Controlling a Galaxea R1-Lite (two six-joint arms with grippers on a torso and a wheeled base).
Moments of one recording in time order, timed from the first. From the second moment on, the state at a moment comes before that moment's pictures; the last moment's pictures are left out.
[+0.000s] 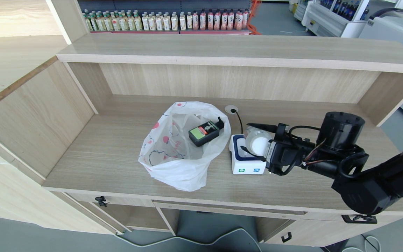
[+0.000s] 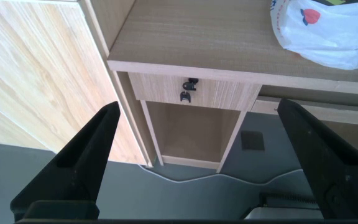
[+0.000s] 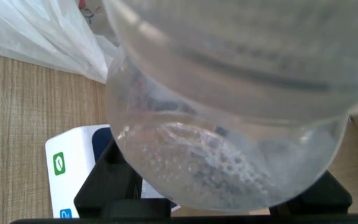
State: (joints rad) left arm 0.00 0.00 0.00 0.00 0.05 0.01; right arm 0.38 1.93 -0.76 -1.18 0.54 -1.20
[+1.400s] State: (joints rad) left arm 0.00 0.00 0.00 0.00 0.05 0.01; right arm 0.54 1.42 -0.79 -0.64 -0.33 -0.11
